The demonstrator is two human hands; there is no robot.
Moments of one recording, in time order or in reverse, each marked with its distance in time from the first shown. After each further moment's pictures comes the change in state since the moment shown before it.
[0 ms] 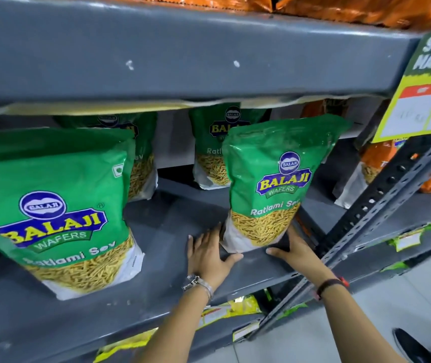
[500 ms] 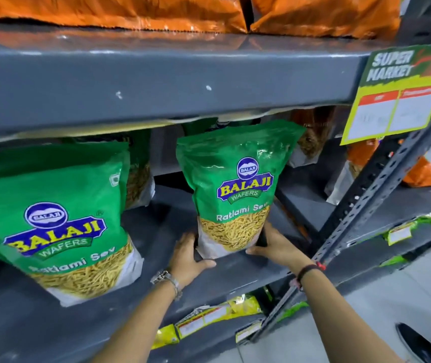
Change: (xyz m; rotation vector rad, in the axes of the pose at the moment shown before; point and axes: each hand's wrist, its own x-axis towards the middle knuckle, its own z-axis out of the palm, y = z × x) left_hand 0.002 -0.019 -0.049 -0.331 -0.146 -0.037; right_hand 0.007 -0.029 0.013 0.054 -0.164 -0.048
